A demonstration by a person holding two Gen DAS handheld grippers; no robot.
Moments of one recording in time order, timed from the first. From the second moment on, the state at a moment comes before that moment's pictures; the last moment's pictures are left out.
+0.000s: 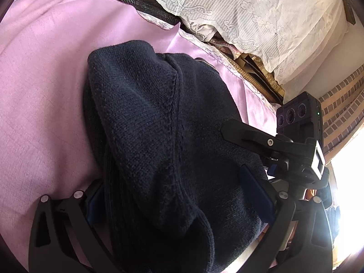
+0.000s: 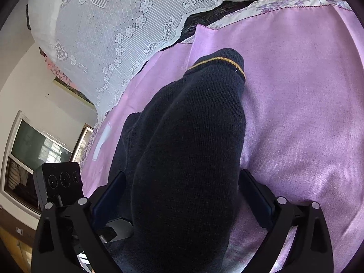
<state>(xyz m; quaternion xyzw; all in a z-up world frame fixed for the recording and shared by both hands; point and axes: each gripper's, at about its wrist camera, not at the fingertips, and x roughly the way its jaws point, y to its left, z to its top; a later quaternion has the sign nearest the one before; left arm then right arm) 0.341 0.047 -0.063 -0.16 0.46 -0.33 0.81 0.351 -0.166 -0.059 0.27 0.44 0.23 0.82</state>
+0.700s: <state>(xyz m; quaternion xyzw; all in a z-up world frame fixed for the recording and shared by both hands) 0.333 0.055 -0.060 -0.17 0.44 -0.31 0.82 0.335 -0.158 -0.056 0.23 0.41 0.21 0.86</state>
